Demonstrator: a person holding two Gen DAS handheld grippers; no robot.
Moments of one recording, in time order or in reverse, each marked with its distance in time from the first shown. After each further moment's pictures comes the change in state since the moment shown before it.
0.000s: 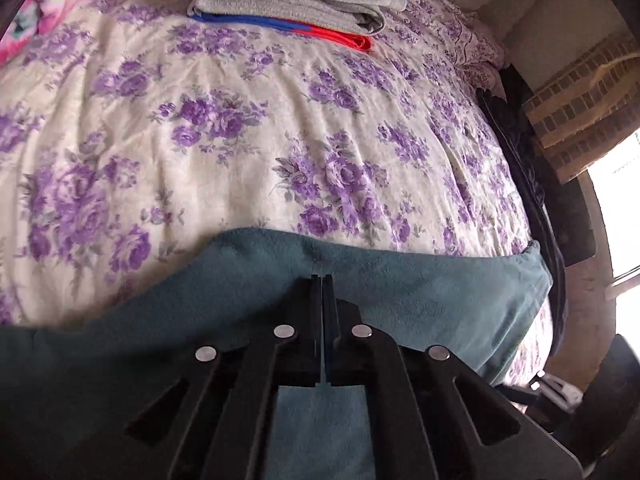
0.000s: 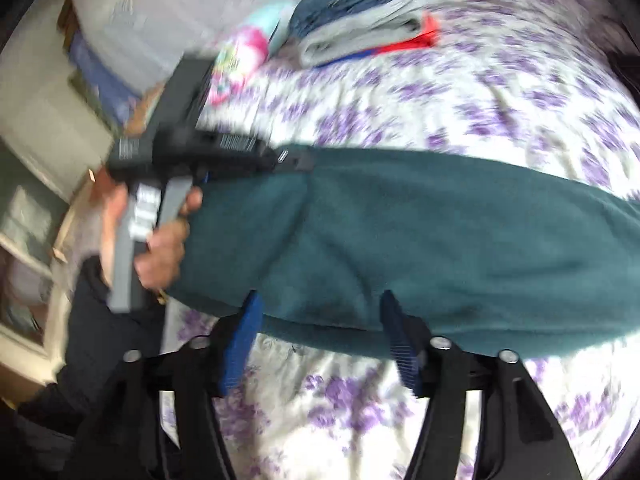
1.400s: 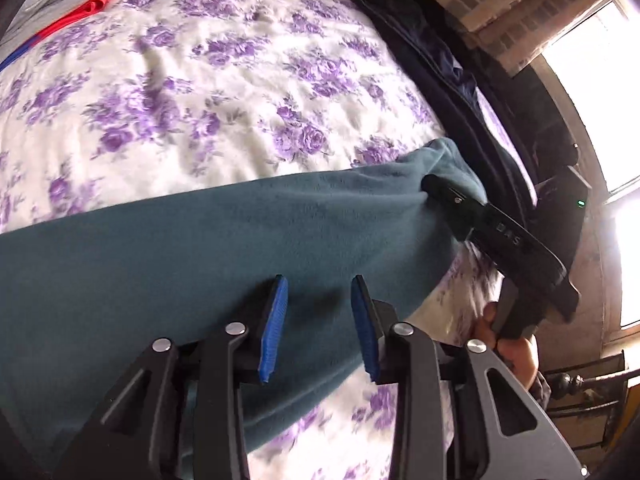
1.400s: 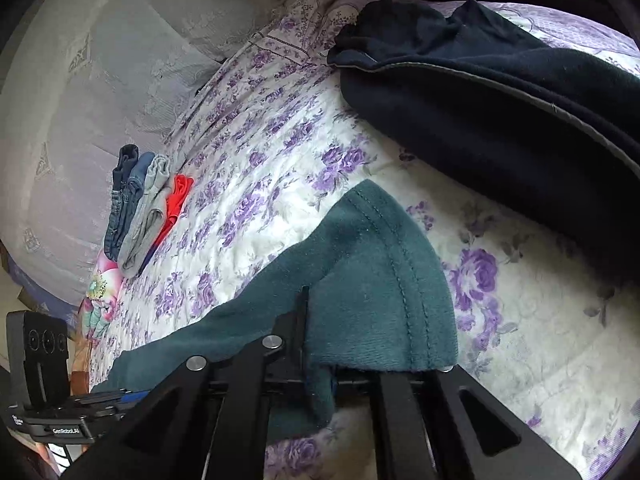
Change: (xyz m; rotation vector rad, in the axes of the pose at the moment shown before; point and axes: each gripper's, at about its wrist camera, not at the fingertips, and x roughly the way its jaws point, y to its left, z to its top) left arm 0.100 -0.248 -0.042 0.209 0.169 -0.087; right arm -0.070 -0.269 0.005 0.430 -0.347 -0.167
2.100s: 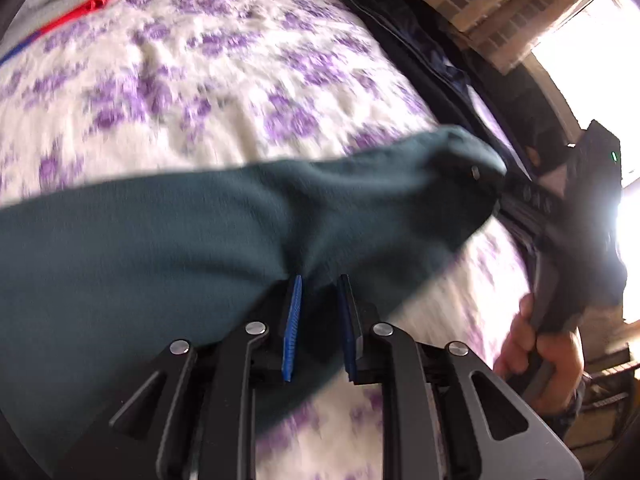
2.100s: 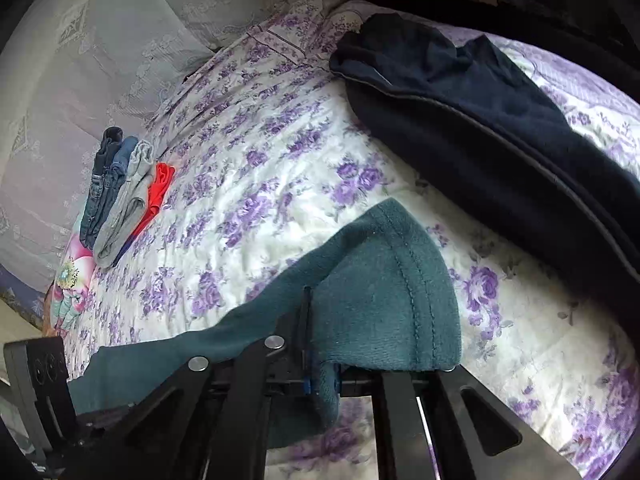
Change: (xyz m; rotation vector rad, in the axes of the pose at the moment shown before) left arm -0.005 0.004 -0.028 0.015 -0.034 -0.085; right arm -0.024 0.056 0.014 -0.082 0.007 -0.138
